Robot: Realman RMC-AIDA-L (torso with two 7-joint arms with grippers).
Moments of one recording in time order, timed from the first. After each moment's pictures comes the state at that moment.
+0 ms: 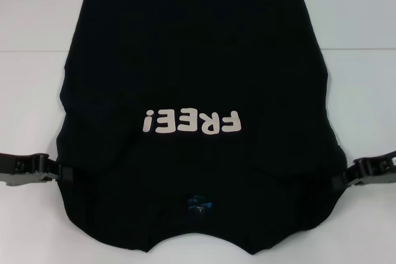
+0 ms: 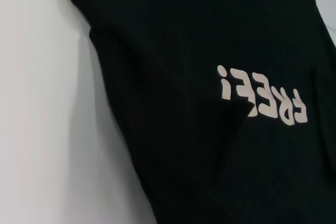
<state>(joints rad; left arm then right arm) -0.54 -1.93 0.61 0.73 2.41 1.55 -2.38 0.68 1.98 -0.78 -0.75 -2.49 -1.55 2.48</state>
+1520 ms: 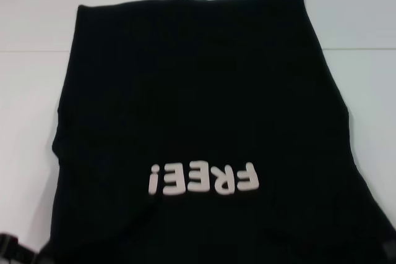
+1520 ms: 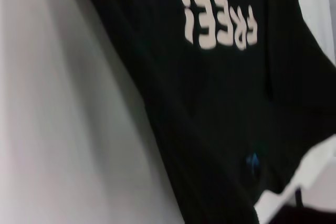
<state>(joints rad) -0.53 -1.84 0.55 0.59 2.57 1.95 -2.28 0.58 1.90 -0.68 -0.78 -2.50 -1.96 2.24</state>
